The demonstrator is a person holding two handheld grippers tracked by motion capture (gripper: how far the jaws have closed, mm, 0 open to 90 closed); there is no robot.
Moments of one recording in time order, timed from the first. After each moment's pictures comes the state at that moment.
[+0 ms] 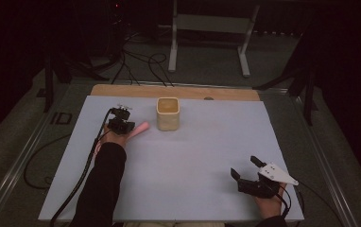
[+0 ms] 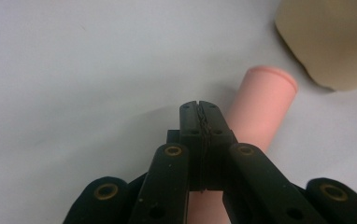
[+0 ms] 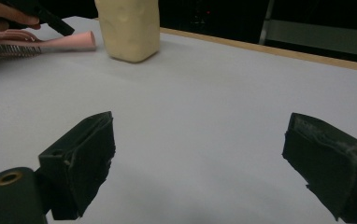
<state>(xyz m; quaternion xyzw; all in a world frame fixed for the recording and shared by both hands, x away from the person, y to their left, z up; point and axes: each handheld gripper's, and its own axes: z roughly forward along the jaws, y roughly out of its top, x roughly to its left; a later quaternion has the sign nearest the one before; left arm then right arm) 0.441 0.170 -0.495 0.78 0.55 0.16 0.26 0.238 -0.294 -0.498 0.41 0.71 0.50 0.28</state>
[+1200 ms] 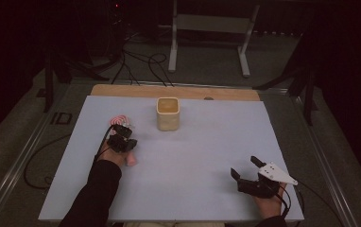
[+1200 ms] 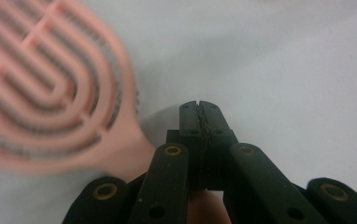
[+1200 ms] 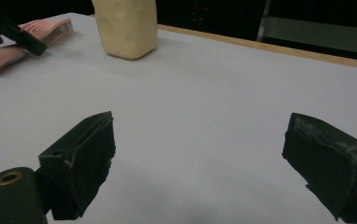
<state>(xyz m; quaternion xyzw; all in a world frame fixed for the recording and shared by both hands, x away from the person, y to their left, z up) 0.380 0.167 -0.503 0.82 0.49 0.13 0.26 0.239 -0.293 -0.498 0.41 0.71 0.49 0.29</state>
